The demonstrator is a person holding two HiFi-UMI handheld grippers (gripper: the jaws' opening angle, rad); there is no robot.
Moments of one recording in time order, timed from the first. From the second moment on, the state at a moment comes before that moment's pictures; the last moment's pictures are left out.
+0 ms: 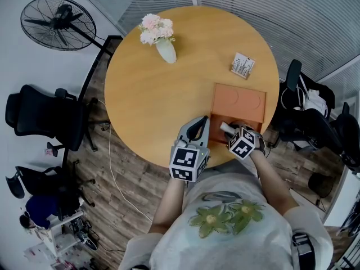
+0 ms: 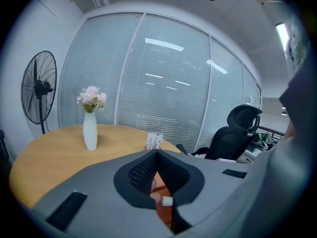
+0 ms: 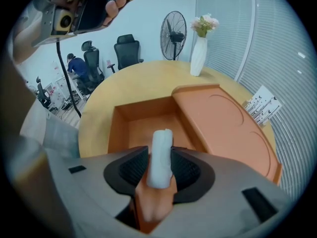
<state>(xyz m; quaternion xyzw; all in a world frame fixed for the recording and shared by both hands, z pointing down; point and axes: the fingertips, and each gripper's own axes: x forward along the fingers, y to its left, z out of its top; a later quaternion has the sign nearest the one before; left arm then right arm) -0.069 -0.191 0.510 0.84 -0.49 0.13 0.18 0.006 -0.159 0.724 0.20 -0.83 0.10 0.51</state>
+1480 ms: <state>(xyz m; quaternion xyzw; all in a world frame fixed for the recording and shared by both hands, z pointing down) -0.077 -0.199 0.523 0.84 -0.49 0.13 0.19 0.009 -0.161 0.712 0.21 -0.83 0.12 0.50</state>
